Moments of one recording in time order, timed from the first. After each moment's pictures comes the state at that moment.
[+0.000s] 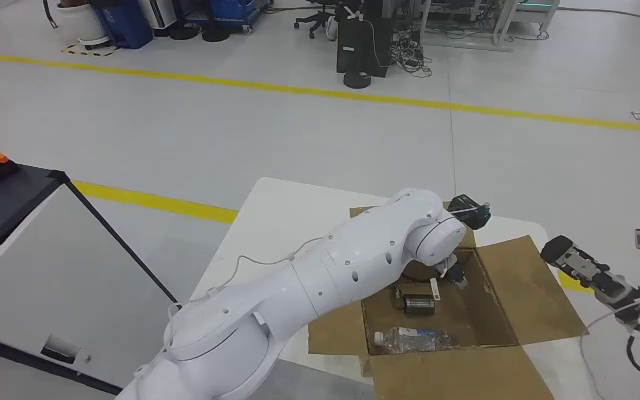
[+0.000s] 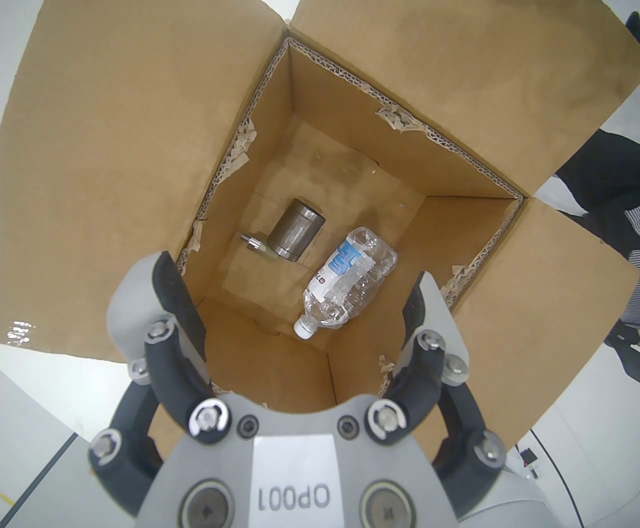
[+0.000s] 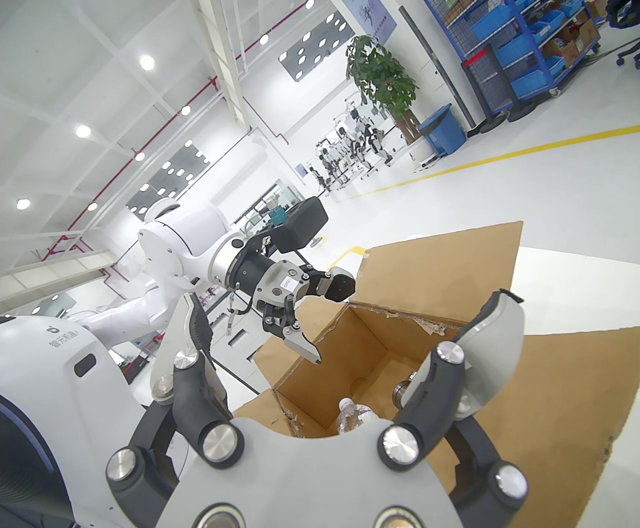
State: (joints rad) left arm 0.31 -1.85 -0.45 -0.94 0.60 0.09 -1.23; right arm -1.57 -0.59 1.69 -1.35 0.70 -0.93 0.89
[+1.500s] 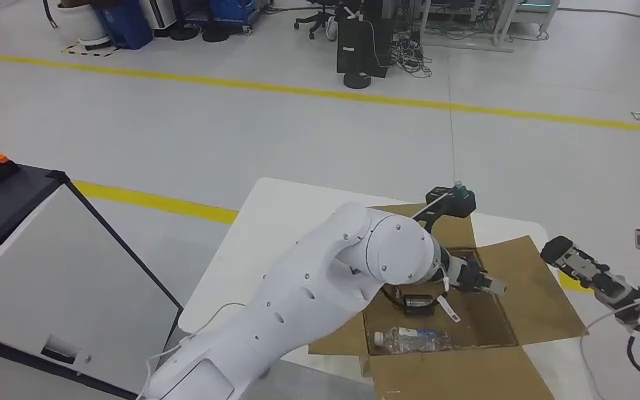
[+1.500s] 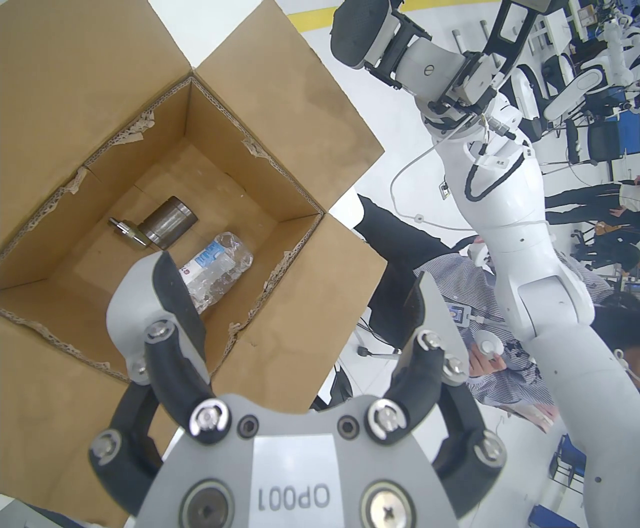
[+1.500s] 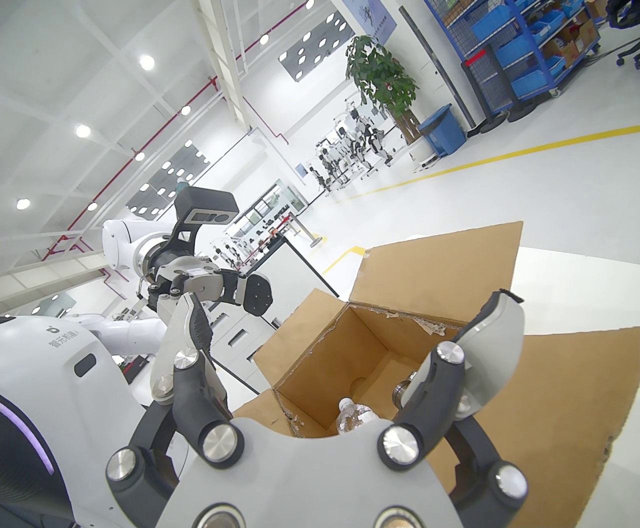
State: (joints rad) left arm 0.65 -1.71 -0.78 -1.59 0.61 0.50 -1.32; right arm -1.57 -0.59 1.69 -1.35 0.70 -0.93 0.89
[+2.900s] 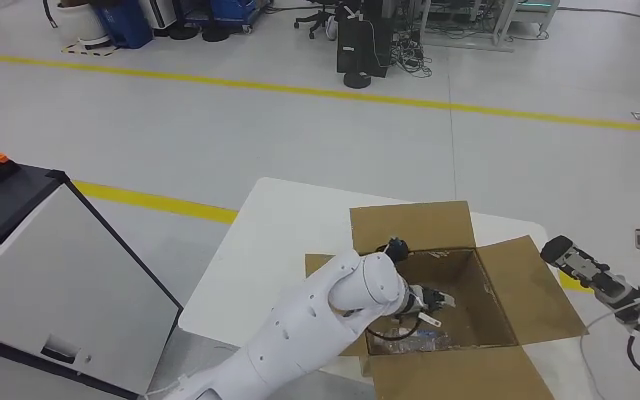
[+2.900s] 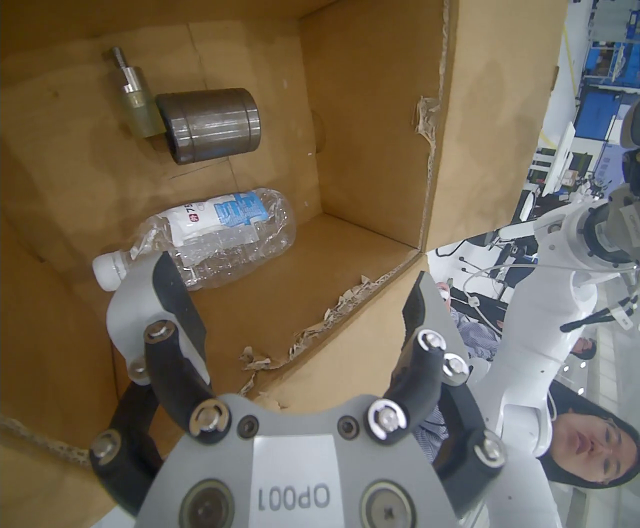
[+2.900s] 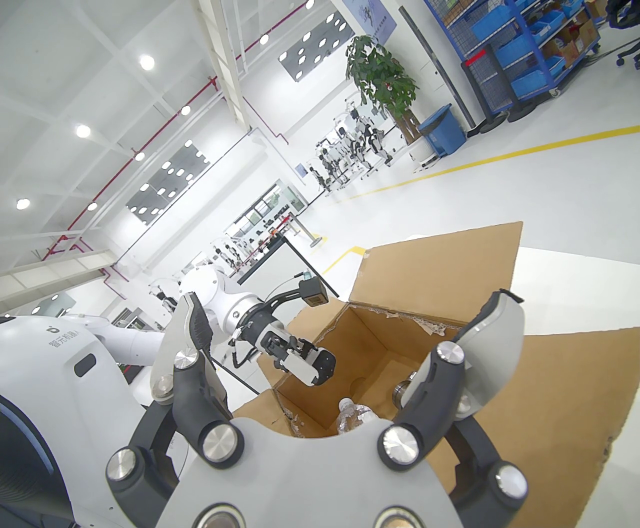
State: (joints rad) left arm 0.88 -1.66 -0.71 -1.42 0.40 0.84 -0.98; right arm -1.57 -0.59 1.69 -1.35 0.70 -0.93 0.89
